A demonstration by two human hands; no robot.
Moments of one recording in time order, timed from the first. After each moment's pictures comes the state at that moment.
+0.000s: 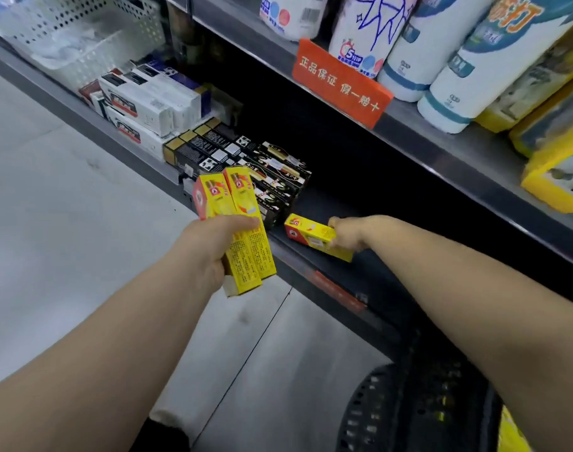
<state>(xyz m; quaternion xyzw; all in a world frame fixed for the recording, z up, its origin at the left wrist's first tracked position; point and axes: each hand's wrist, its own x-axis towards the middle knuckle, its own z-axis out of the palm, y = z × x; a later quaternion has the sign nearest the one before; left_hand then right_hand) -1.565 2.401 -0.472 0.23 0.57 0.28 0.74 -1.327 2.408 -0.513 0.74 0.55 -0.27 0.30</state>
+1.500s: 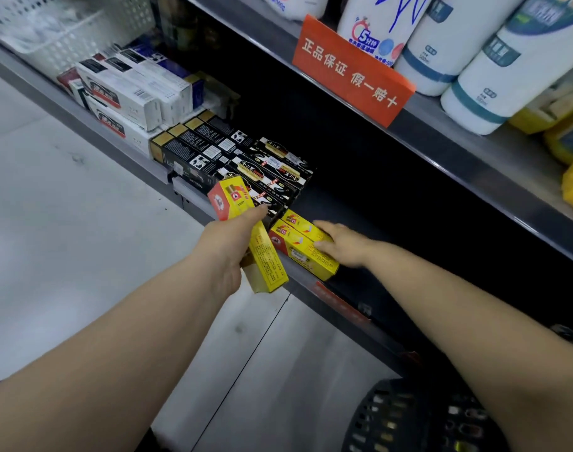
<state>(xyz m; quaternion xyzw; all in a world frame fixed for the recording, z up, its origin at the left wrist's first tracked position) -1.526 2.425 -0.502 0.23 0.59 0.30 0.72 -1.304 2.413 -0.572 0.76 0.55 -0.32 0.08</state>
